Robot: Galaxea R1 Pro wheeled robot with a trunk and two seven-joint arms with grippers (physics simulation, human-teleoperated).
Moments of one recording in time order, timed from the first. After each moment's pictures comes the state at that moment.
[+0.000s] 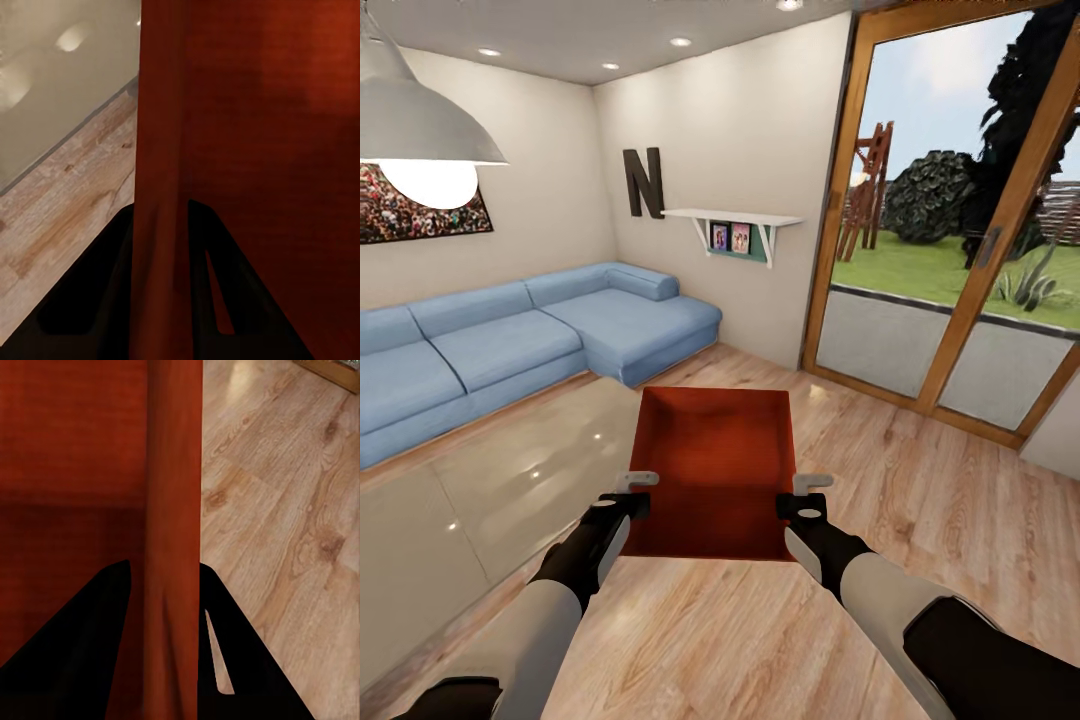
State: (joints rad) left arm -0.76 -0.11 0.04 -0.60 -0.06 0.36 0.13; right arm -0.92 0.12 0.55 -0.20 -0.47 0.01 -0.36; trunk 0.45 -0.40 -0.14
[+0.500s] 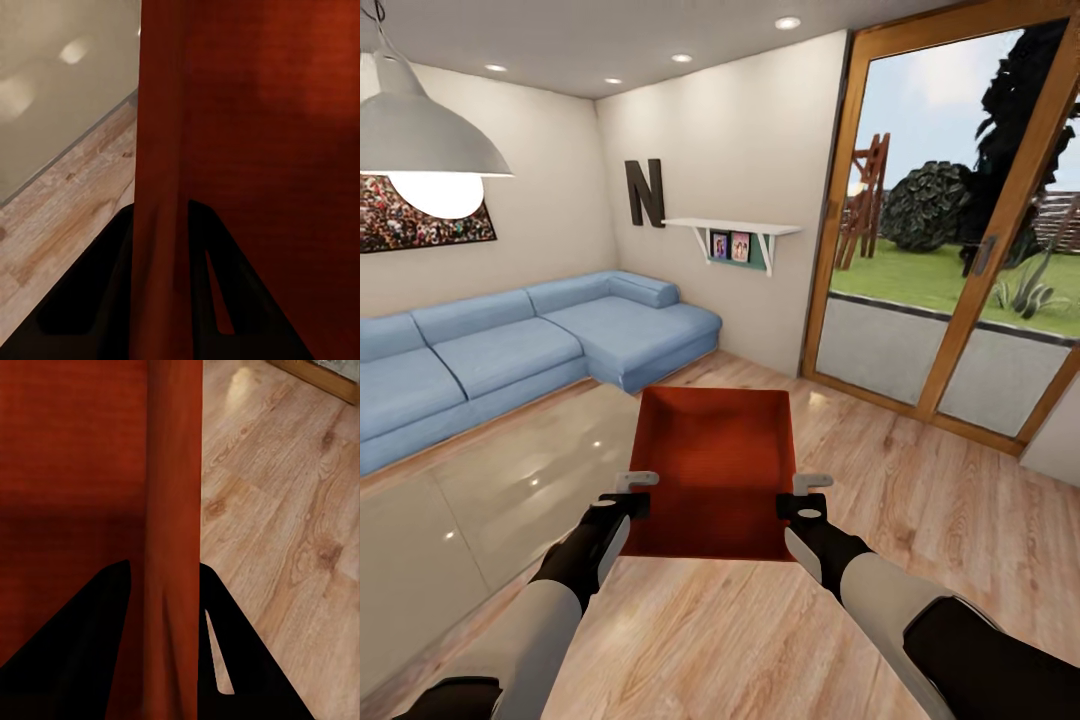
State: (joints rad) left arm -0.76 -0.11 0.04 -0.60 -0.06 0.36 0.13; right arm -0.92 0.12 0.55 -0.20 -0.47 0.01 -0.36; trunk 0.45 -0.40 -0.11
